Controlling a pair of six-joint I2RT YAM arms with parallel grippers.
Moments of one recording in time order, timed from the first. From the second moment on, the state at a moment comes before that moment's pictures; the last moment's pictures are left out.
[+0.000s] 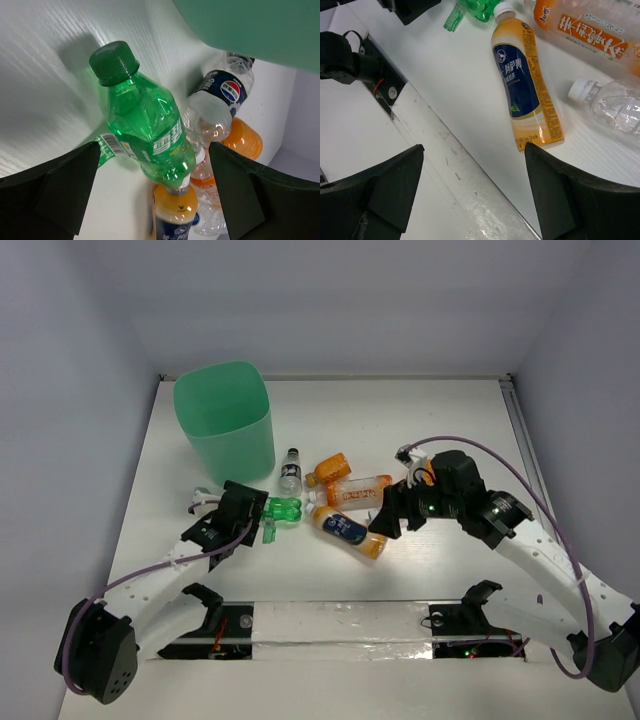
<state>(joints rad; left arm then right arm) -0.51 0.91 0.42 -0.34 -0.37 -1.61 0.62 0.94 0.89 -0.61 -0.44 0.31</state>
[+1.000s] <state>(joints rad) -0.44 1.17 0.42 -0.11 -0.35 -1.49 0.74 1.15 0.86 -0.46 -0.39 0.34</state>
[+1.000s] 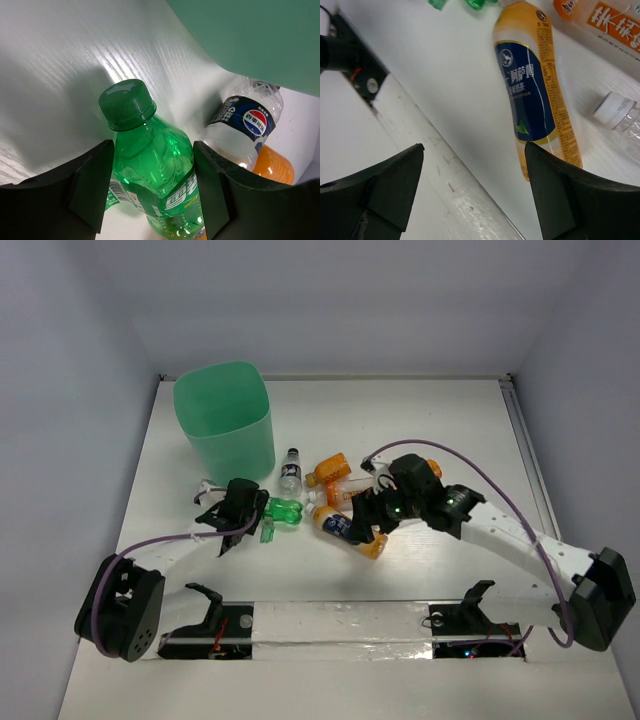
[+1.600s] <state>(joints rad) -0.53 0.70 0.74 -0.62 -0.40 -1.10 0.84 1.58 1.07 -0.45 -0.10 0.24</state>
